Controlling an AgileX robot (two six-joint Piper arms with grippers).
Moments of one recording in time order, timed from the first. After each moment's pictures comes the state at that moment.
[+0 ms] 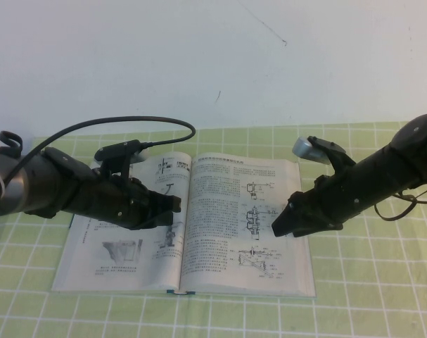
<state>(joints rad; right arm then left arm) 0.24 2.12 -1.33 0.98 0.87 -0.79 -0.25 1.94 -1.12 -1.06 0.48 0.77</state>
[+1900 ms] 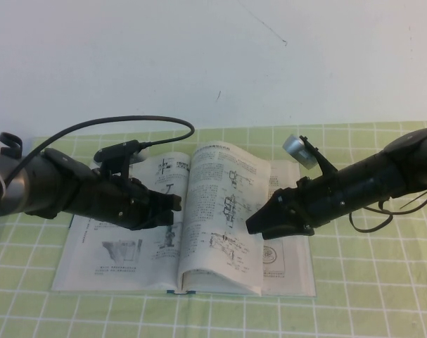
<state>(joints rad) 0.24 2.20 -1.34 1.26 1.06 -0.96 -0.25 1.94 -1.12 -1.08 0.48 0.76</state>
